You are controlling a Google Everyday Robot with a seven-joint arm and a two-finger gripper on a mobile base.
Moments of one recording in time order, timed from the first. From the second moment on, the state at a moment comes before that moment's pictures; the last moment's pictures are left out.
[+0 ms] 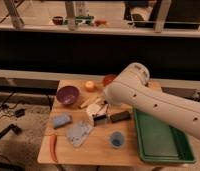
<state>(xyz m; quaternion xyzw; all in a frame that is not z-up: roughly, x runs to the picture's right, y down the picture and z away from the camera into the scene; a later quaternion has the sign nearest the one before) 0.048 0.038 0.656 -0.07 -0.14 -0.37 0.91</state>
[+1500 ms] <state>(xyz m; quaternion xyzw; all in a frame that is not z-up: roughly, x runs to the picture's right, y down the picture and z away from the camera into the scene) 0.123 -0.089 0.755 -0.05 -0.11 -0.30 0.95</state>
